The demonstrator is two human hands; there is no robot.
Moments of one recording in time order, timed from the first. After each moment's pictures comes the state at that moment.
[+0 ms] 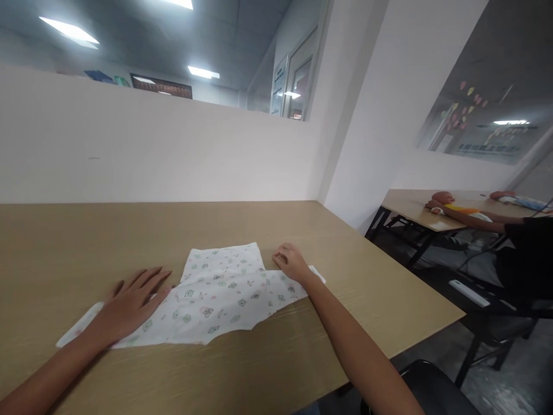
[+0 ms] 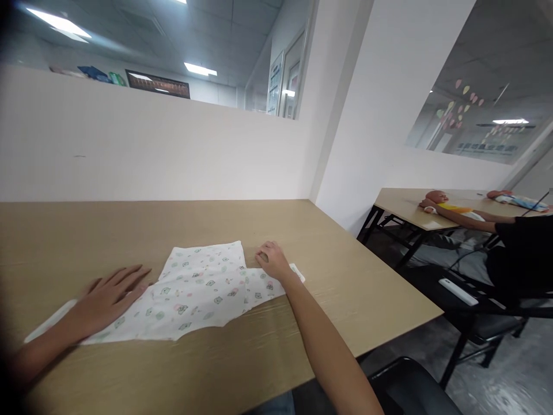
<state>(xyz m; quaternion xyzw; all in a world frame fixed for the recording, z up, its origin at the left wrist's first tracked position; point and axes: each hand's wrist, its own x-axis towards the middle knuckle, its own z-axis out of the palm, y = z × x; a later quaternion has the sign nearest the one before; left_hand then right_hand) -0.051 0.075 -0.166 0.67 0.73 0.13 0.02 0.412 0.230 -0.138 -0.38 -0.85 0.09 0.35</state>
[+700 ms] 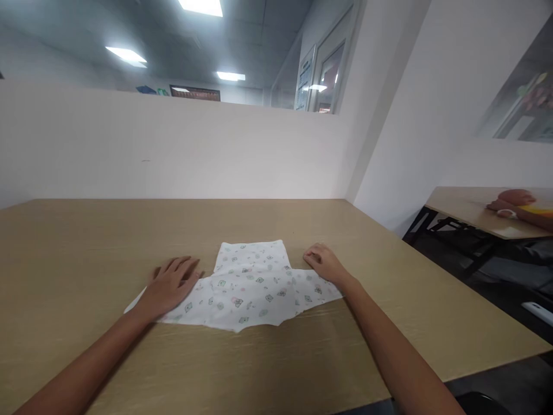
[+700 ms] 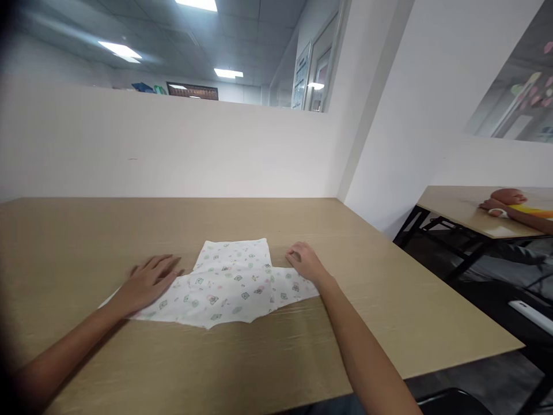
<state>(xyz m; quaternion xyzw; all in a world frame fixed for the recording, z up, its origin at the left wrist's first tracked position) -0.047 0.067 -0.146 0.64 0.75 0.15 -0.01 0.429 0.226 -0.121 -0.38 -0.86 0.12 0.33</state>
